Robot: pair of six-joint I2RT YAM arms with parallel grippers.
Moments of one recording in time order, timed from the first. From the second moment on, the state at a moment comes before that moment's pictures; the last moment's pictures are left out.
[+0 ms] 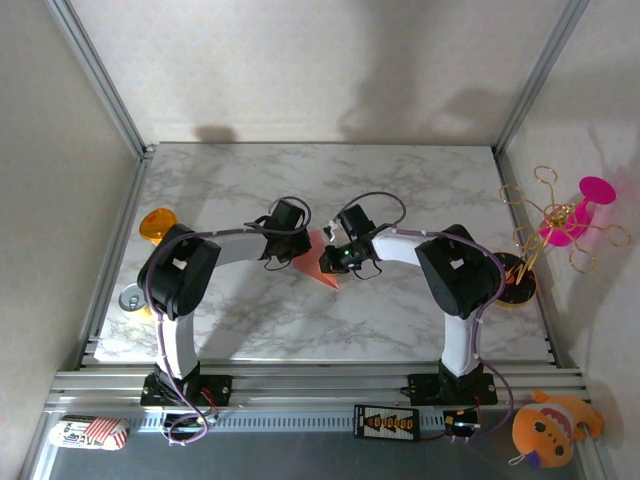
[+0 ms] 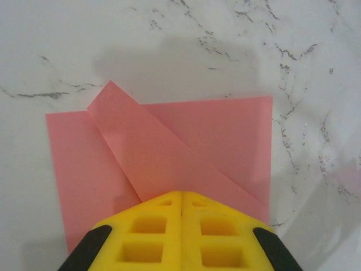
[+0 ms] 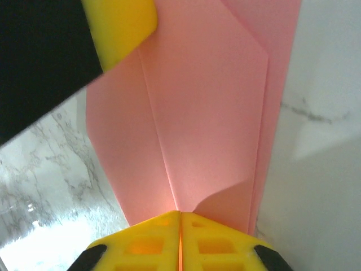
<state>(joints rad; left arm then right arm) -0.53 1.95 1.12 -0.14 0.08 -0.88 0.61 1.93 1.09 -0.26 -0.51 0.38</state>
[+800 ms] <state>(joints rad) -0.53 1.95 1.12 -0.14 0.06 -0.90 0.61 1.77 0.87 -0.25 -0.52 0.39</state>
